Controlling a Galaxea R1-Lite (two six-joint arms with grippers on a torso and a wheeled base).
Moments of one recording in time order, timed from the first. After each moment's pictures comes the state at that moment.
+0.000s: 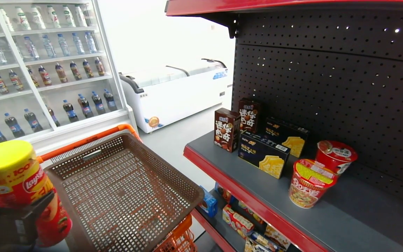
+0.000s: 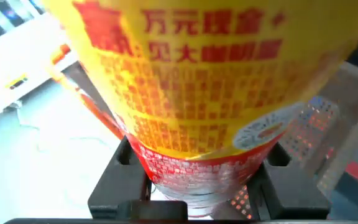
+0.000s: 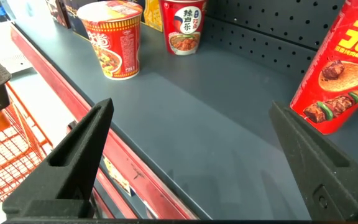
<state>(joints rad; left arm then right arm) -0.04 1.01 -0.23 -0.53 0.14 0.10 0.00 0.00 0.00 0.00 -0.02 0.00</state>
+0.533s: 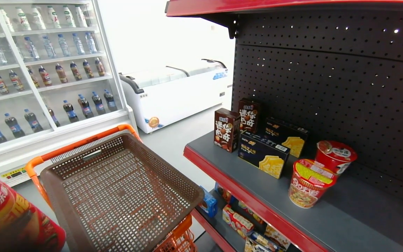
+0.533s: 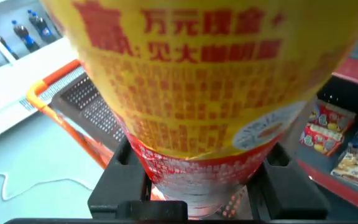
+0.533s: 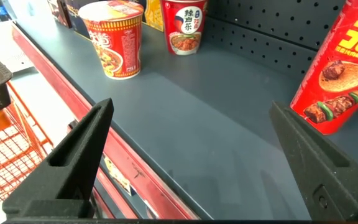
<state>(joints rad) -0.03 0.68 -0.18 -0.39 -0.03 0.09 0.00 0.00 0.00 0.00 -0.01 0.00</state>
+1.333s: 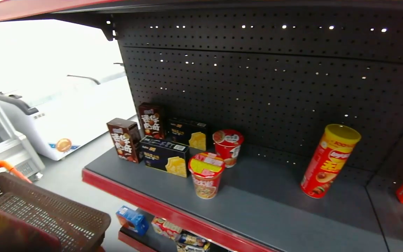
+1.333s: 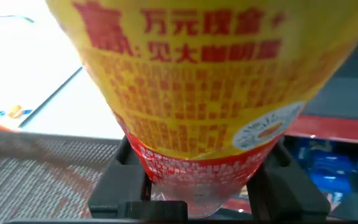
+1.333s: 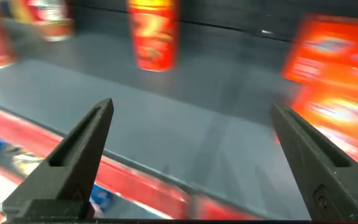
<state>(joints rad) -0.04 0.49 -0.19 -0.27 -0.11 0.09 0.00 0.00 0.00 0.00 -0.01 0.00</state>
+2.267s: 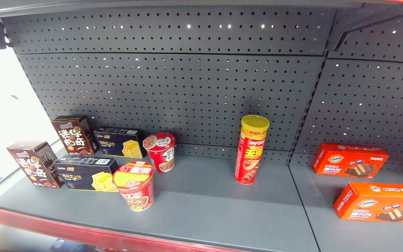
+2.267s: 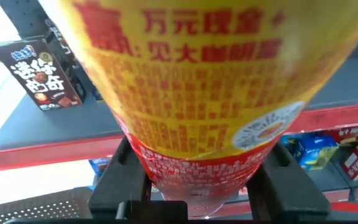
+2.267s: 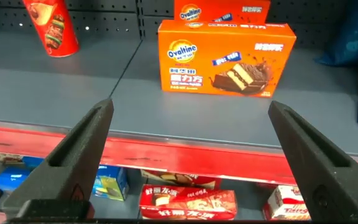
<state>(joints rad) -0.05 0.25 -0.28 0.08 -0.15 0.09 0.00 0.00 0.00 0.00 -0.01 0.00</state>
